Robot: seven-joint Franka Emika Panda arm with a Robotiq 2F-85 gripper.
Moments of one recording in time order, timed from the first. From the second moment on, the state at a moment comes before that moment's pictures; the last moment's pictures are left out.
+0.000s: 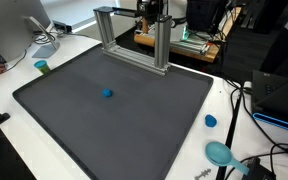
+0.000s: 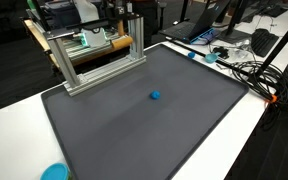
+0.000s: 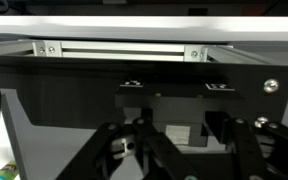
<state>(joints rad) -0.01 -0.63 0.07 -2.65 -0.07 2.03 0.06</state>
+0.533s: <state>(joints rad) 0.01 -0.58 0.02 -2.60 -0.06 2.00 0.01</state>
